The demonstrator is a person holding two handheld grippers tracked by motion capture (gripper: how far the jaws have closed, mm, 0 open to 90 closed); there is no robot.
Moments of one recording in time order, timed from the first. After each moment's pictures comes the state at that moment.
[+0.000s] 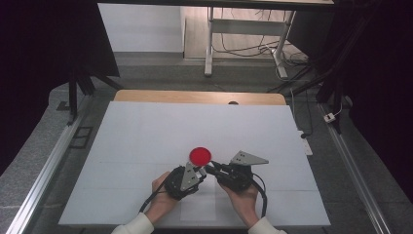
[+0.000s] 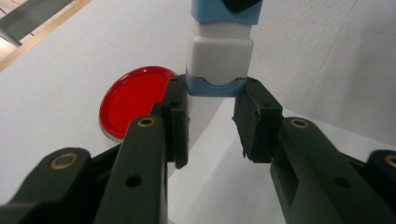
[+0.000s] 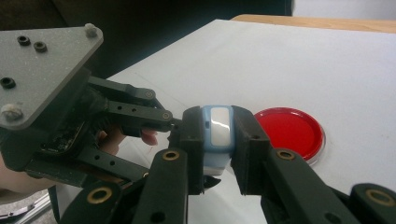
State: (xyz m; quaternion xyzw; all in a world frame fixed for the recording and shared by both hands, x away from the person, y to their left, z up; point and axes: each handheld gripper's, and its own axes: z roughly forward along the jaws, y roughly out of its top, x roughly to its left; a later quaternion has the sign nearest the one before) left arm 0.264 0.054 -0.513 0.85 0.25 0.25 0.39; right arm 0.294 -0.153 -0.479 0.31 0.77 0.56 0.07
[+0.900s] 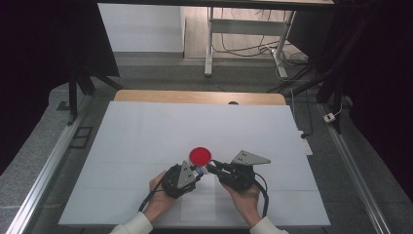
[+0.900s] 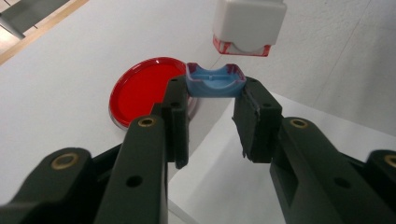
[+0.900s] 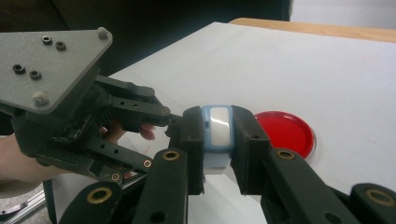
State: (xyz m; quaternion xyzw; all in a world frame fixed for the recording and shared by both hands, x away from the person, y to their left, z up) left arm 0.267 0.065 -0.515 0.84 0.26 0.25 0.40; right arm 0.294 -0.158 -0.473 0.30 0.77 0.56 0.08
